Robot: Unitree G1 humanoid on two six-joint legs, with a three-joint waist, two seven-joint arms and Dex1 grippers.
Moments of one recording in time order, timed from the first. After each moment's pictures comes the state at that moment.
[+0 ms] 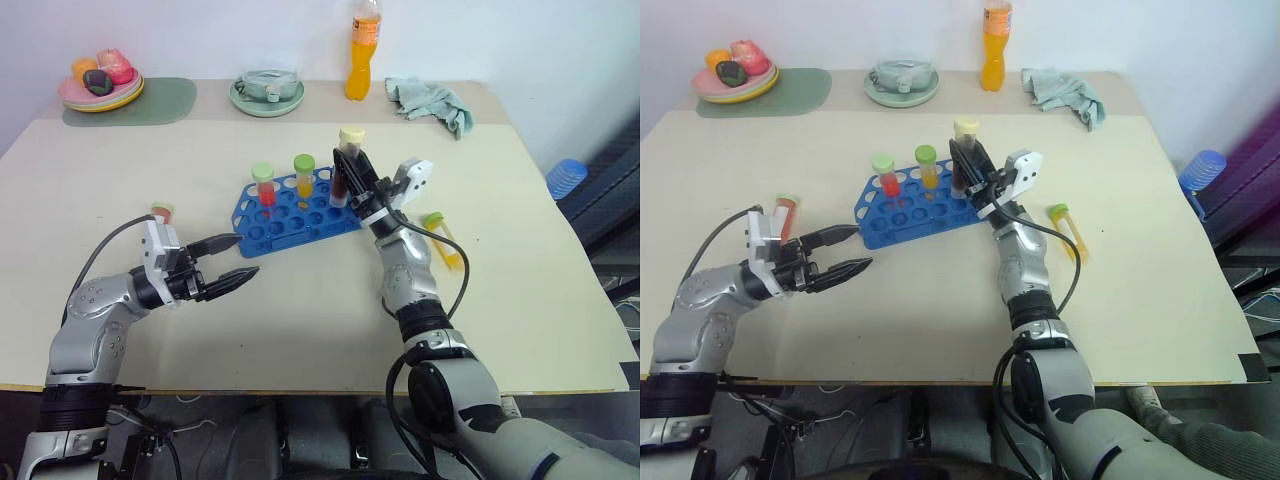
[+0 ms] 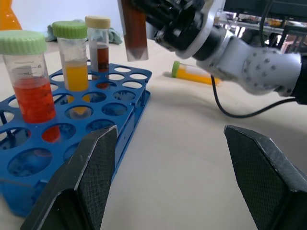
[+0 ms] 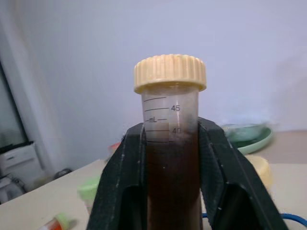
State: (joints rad) left arm -0.18 0.61 0.19 -0.01 -0.57 0.18 -1.16; right arm -0.79 0.08 -0.20 0.79 0.42 -0.43 0.75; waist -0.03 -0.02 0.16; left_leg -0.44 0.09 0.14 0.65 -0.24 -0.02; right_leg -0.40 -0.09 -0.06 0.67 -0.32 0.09
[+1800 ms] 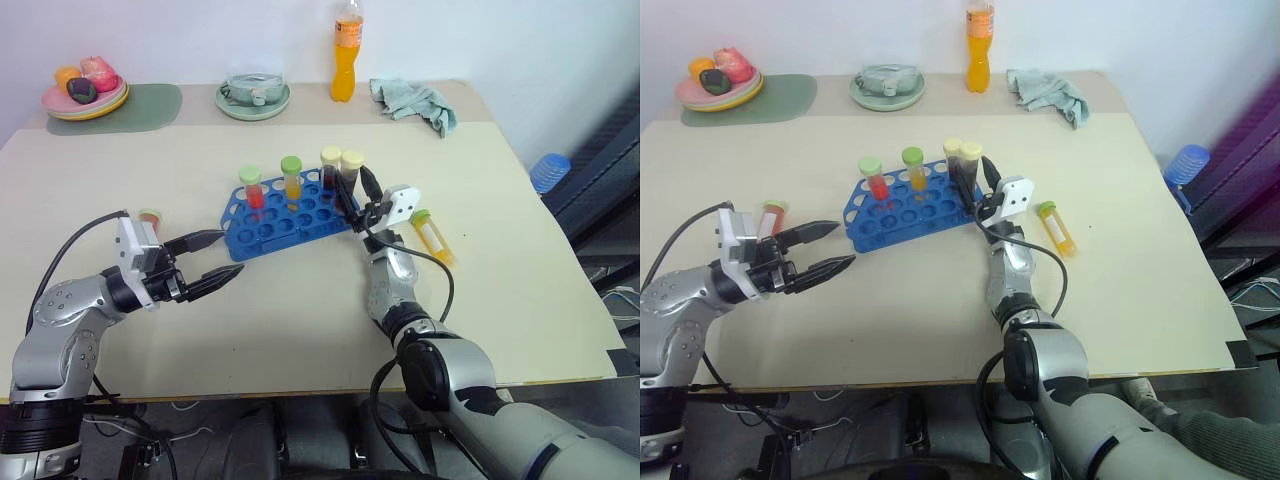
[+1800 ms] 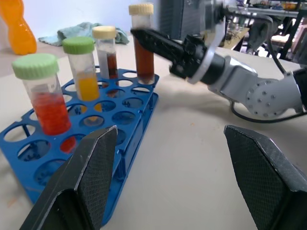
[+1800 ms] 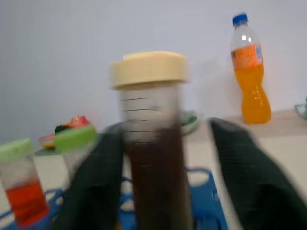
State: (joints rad) left arm -0.11 0.68 0.26 -0.15 -0.61 0.24 -1.09; right arm -0.87 0.11 -0.31 1.24 0.26 -0.85 0.63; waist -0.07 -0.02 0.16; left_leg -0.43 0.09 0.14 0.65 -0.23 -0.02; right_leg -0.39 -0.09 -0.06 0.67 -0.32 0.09
